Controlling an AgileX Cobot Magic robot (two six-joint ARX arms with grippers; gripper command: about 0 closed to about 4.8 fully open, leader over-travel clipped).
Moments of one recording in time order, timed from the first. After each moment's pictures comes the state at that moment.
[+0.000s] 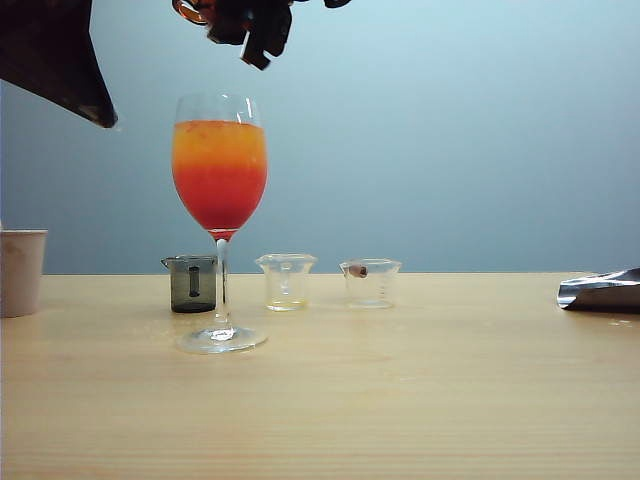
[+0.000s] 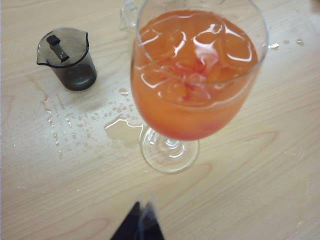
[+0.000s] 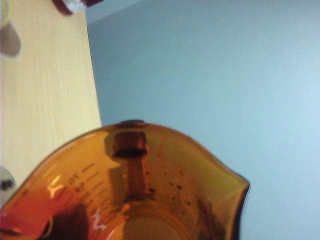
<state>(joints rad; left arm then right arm) -0.52 0.96 0.86 -0.56 0.00 -0.02 0.83 1.62 1.23 0.40 0.07 -1.18</state>
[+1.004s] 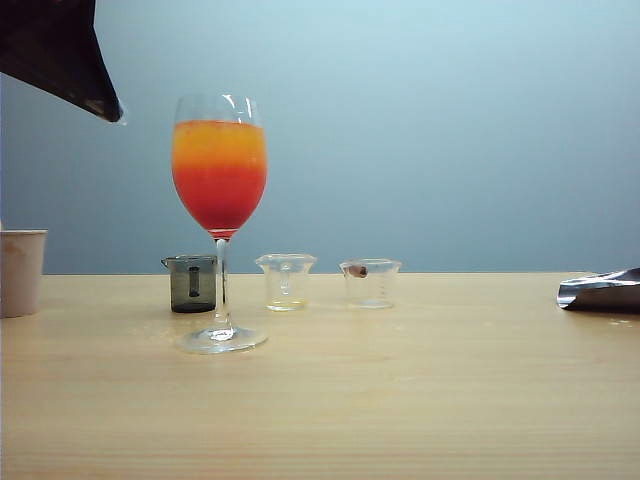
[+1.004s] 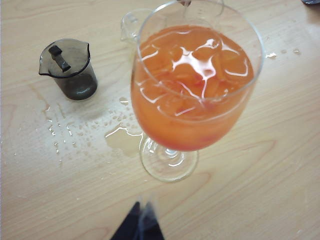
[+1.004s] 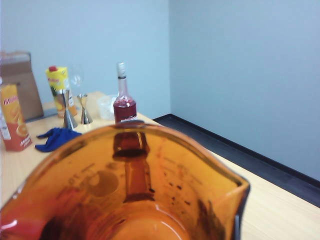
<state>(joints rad) -0.52 0.96 0.86 -0.53 0.00 -0.02 0.62 1.45 1.23 0.30 -0.28 0.04</state>
